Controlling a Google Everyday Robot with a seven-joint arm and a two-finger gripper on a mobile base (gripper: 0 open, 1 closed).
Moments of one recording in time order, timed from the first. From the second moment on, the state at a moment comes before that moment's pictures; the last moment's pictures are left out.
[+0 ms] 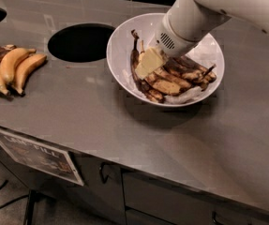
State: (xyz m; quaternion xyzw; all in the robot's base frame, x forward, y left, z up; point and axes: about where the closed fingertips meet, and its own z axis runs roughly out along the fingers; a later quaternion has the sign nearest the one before) arm 0.571 -0.059 0.923 -0.38 0.88 0.04 0.27
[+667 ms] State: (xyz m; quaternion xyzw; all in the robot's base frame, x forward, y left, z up) arm 0.572 -0.047 0.919 -0.39 0.88 0.04 0.27
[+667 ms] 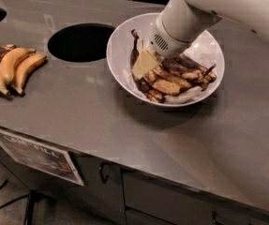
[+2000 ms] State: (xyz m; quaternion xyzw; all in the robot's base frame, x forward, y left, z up) arm 0.575 -0.032 0.905 -0.41 0.88 0.04 0.25
